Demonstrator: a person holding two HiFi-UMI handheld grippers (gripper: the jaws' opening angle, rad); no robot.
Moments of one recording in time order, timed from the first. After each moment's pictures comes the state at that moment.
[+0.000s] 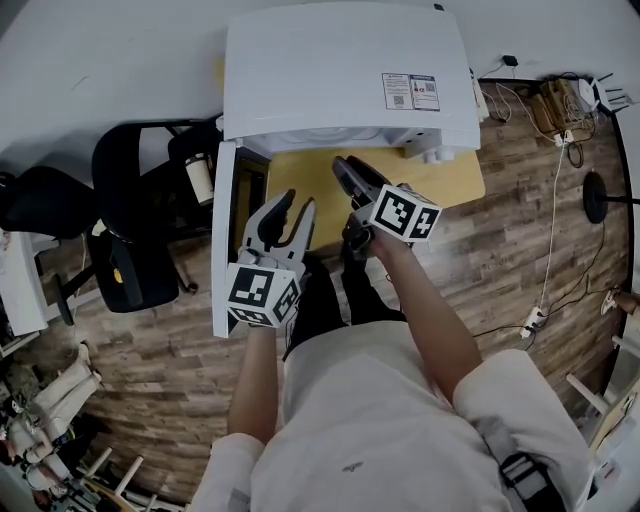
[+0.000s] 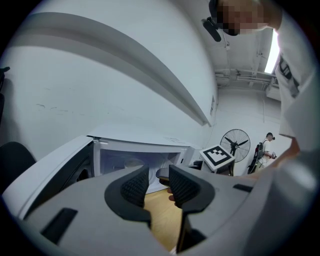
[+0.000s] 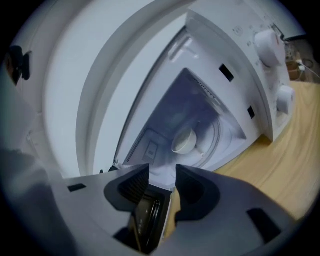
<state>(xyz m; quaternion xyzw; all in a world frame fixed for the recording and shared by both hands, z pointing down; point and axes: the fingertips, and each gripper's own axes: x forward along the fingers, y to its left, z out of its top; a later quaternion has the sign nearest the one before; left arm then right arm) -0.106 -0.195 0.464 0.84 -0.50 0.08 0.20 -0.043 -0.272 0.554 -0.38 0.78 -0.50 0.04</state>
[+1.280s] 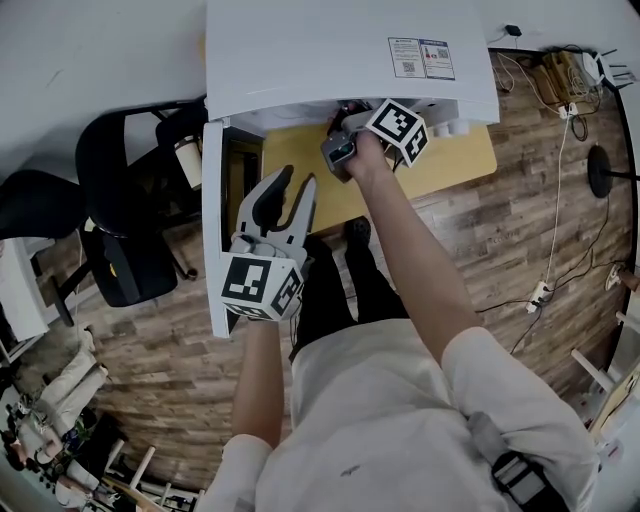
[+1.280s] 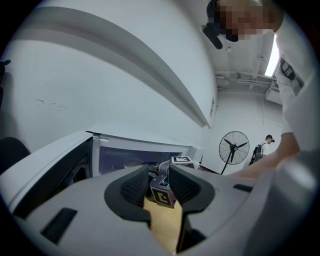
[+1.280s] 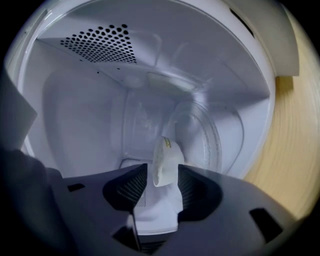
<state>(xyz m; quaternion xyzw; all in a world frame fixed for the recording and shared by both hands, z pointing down) -0.110 -0.206 0.476 0.84 -0.49 0.06 0.21 -0.052 -0.381 0.621 -0.42 0.63 -0.62 0.21</state>
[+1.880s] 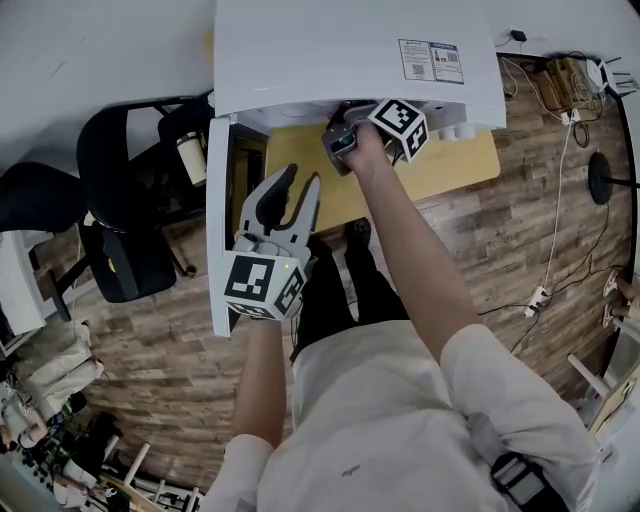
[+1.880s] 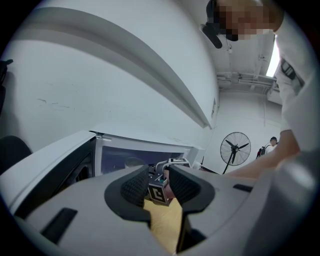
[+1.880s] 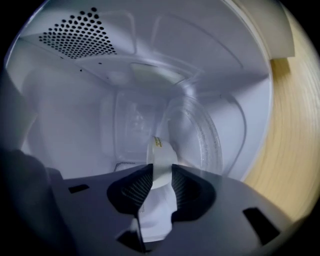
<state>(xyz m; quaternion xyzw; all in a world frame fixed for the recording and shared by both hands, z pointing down) -0.113 -0.207 0.478 0.84 -0.50 0.06 0.21 -0.058 -0.387 0.639 -0.42 0.59 -0.65 0.21</state>
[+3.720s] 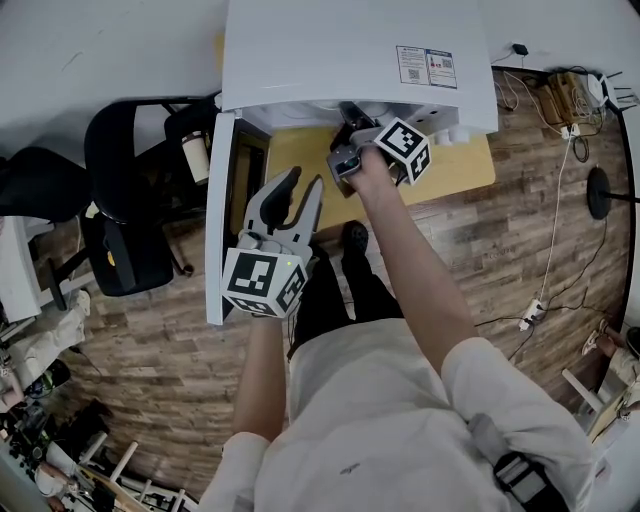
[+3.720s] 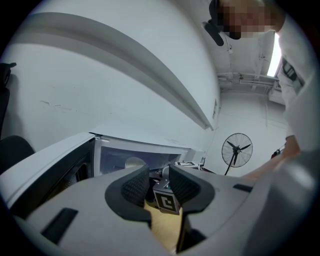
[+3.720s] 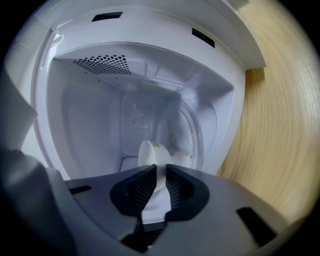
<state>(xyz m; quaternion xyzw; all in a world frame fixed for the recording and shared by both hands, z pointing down) -0.104 -0.192 0.469 0.83 -0.51 0.05 0.21 -0.048 -0.346 0.624 -0.41 0.59 -0.66 0.21</state>
